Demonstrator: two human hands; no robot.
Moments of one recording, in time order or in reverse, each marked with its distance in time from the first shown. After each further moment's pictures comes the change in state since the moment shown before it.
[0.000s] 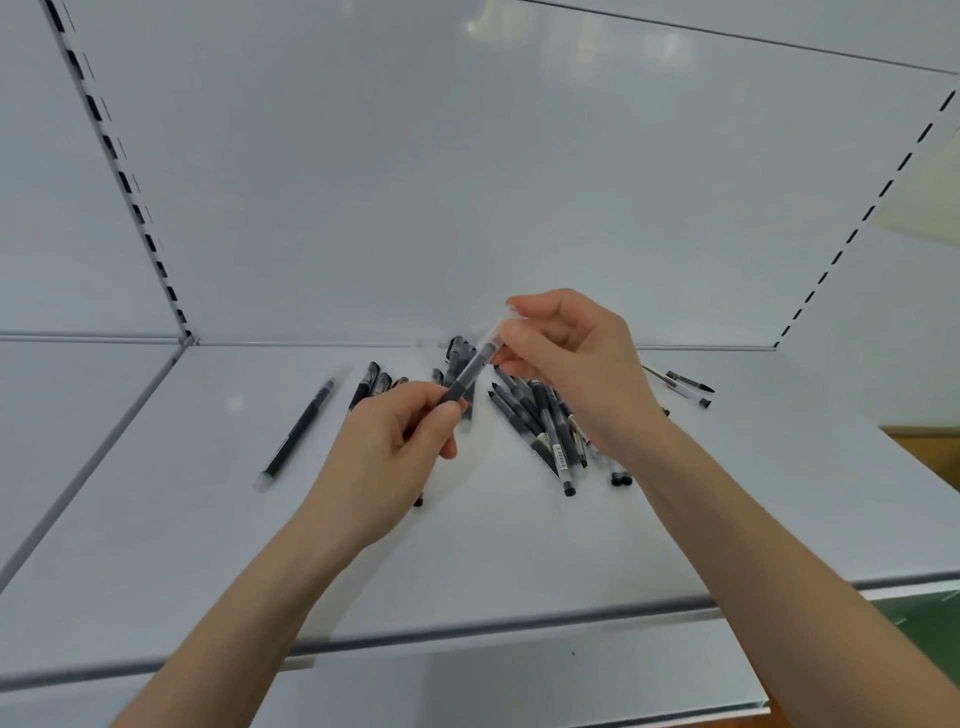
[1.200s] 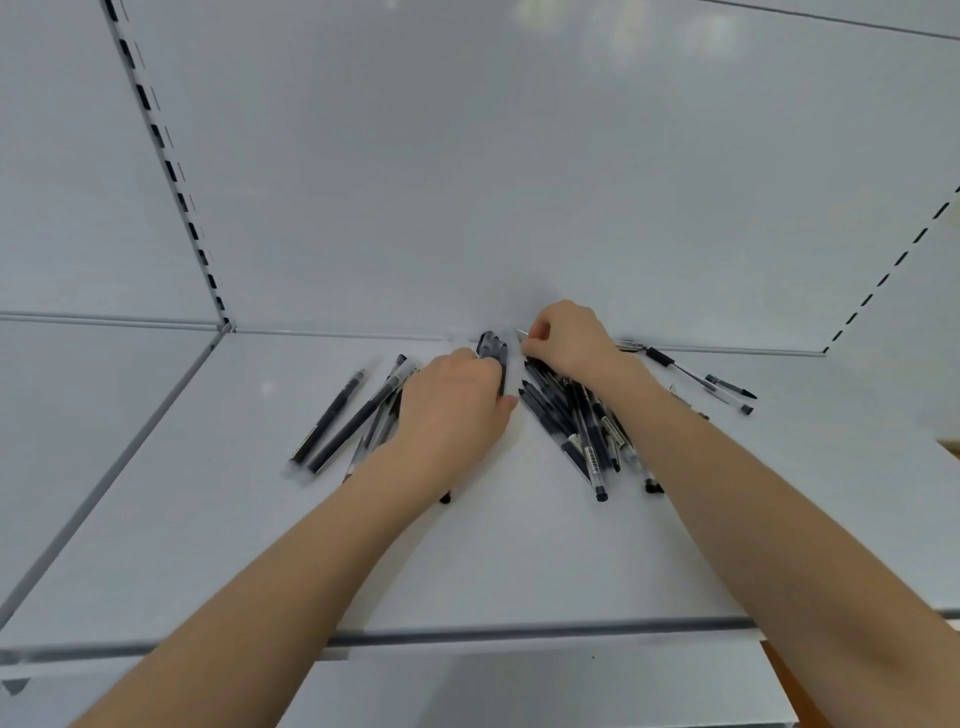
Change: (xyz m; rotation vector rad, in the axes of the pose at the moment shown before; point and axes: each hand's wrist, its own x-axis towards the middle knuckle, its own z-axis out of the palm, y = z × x) left_hand 0.056 -0.013 0.029 0.932 -0.049 0.060; right_hand 0.097 0.070 -0.008 -1.126 -0.126 0.129
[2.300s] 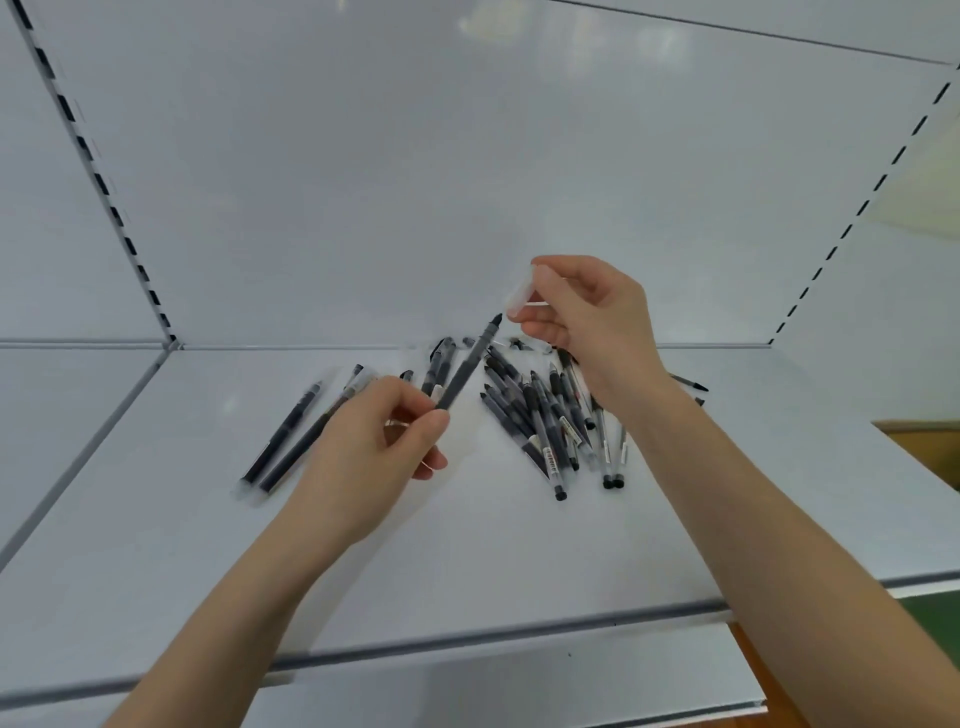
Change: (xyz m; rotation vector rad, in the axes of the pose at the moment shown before) left_hand -0.051 -0.010 -0.023 -1.002 0.023 -0.198; right_hand -0.076 -0.018 -0.056 1.199 0.255 -0.024
